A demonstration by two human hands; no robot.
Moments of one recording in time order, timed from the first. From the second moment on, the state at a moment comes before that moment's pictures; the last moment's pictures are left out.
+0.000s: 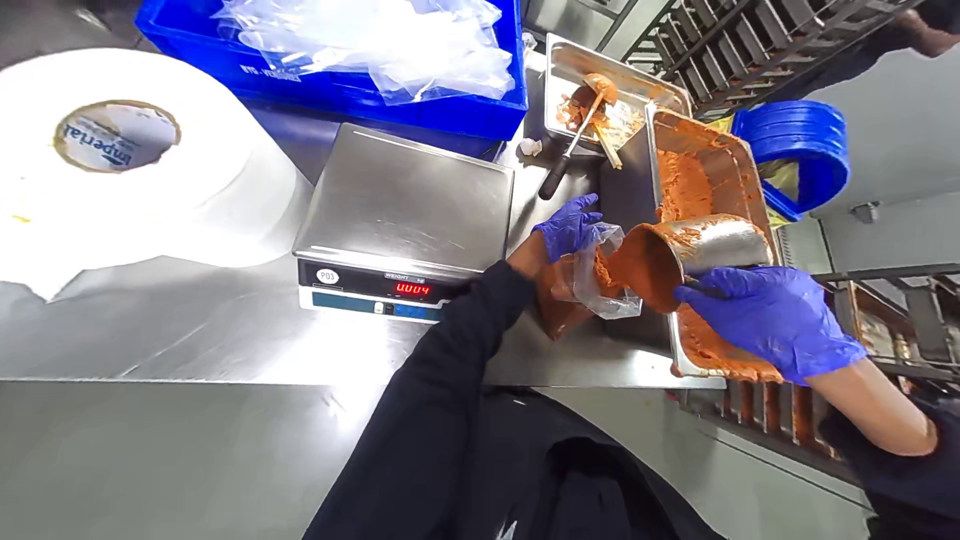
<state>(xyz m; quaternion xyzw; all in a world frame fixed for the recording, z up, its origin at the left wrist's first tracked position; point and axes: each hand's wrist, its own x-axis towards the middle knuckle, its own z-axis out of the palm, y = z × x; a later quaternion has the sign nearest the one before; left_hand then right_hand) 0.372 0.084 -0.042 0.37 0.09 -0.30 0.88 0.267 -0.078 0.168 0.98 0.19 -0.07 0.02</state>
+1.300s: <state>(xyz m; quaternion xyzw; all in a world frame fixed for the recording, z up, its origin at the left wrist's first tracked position) 0.361 0.093 -0.030 0.37 0.17 -0.27 0.87 0.188 -0.183 0.060 0.75 0.10 -0.19 -0.62</state>
